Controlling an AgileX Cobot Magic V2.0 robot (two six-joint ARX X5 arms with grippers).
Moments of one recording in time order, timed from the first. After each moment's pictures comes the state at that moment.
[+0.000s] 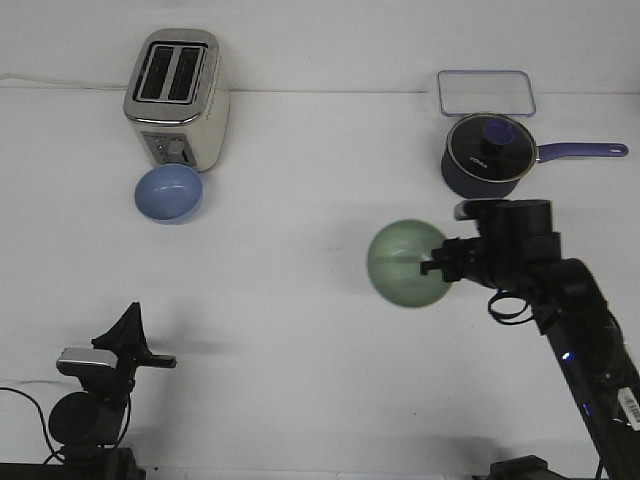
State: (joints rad) left arm 0.03 0.01 0.03 0.12 0.07 0.01; right arm 0.22 1.27 1.23 -0.83 -0.34 0.19
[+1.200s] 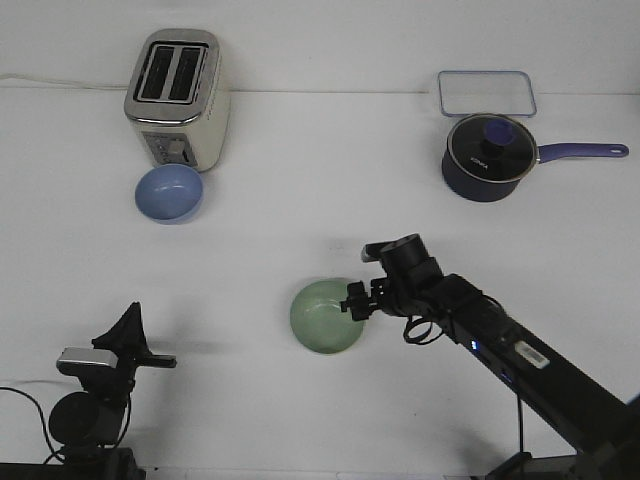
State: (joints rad) left arm 0.03 0.01 0.03 0.12 0.07 0.01; right arm 0.51 1.47 1.04 -0.54 -0.26 0.39
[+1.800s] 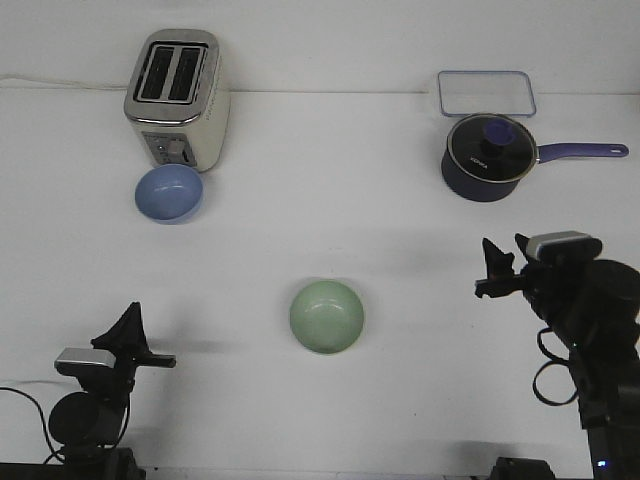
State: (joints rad) left arm 0.03 0.01 0.03 0.12 0.07 -0.04; right arm -0.08 0.84 0.94 -0.45 -0.36 0.05
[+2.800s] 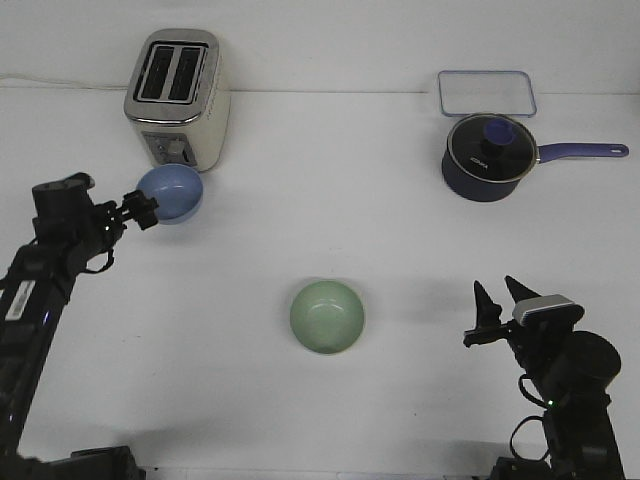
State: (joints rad) left arm 0.11 1.39 1.21 -0.39 0.15 -0.34; right arm -0.08 0.55 0.51 -0.20 -0.36 0.07
